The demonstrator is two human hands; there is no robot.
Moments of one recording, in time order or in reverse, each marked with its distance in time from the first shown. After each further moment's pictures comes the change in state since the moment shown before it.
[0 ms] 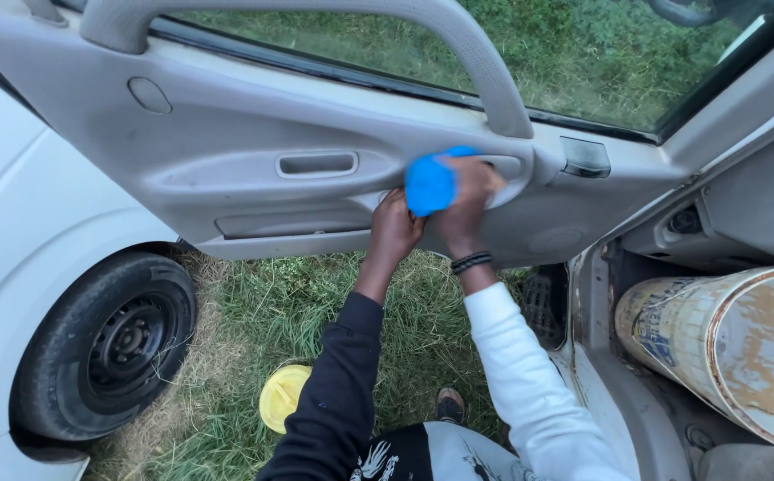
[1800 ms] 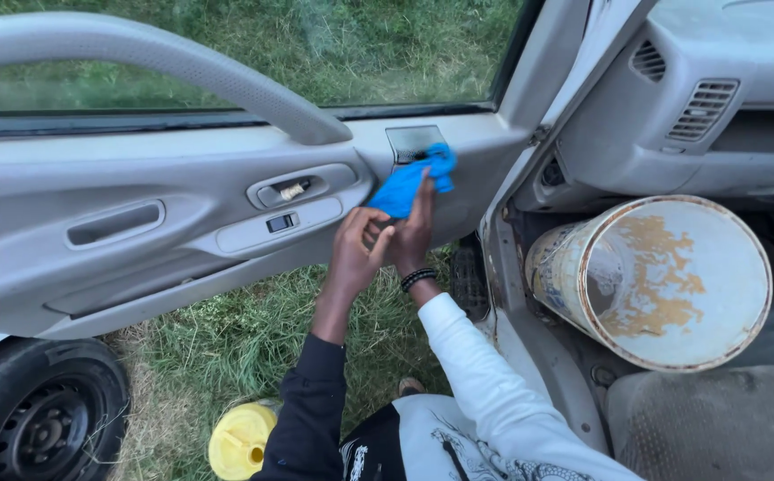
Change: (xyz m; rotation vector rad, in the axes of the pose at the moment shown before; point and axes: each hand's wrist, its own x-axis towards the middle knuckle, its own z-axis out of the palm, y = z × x) left_hand 0.001 0.123 0.098 -0.339 -0.210 -0.093; right_hand -0.044 0.110 -0.086 0.063 0.073 0.382
